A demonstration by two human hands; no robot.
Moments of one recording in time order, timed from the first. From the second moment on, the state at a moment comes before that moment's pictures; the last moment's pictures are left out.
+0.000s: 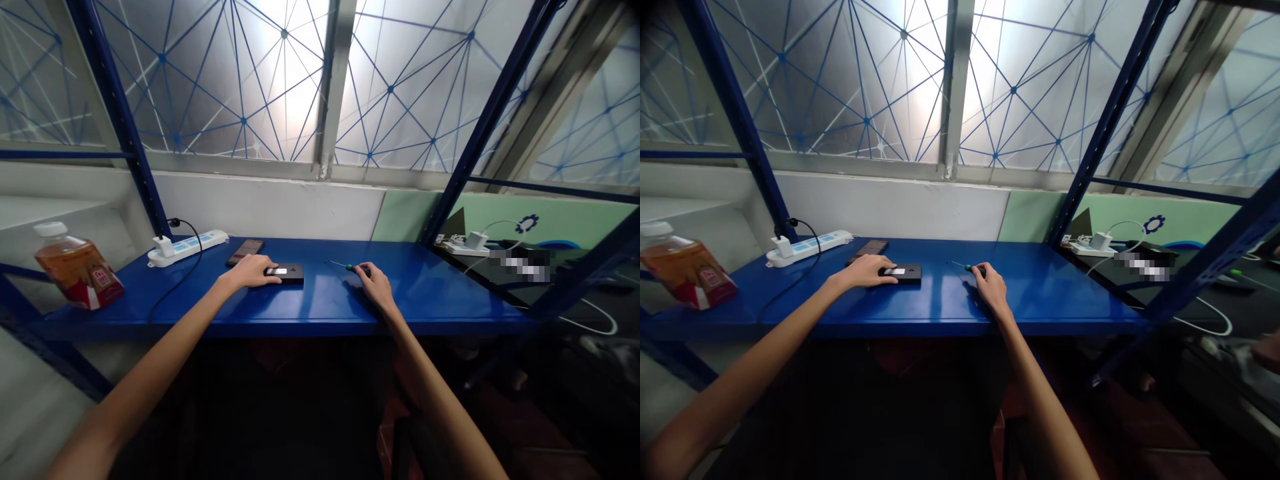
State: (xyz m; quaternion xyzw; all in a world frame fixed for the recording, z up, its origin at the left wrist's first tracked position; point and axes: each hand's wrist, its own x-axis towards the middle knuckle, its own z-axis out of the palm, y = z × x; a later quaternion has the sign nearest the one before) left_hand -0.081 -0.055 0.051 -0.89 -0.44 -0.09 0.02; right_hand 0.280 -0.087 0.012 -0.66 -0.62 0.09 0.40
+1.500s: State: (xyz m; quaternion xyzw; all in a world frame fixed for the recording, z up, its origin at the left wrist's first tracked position) left_hand 0.042 -0.062 0.016 -0.77 -0.49 -0.33 0.23; right_hand 0.267 -0.103 0.008 -0.47 -0.61 0.30 0.57
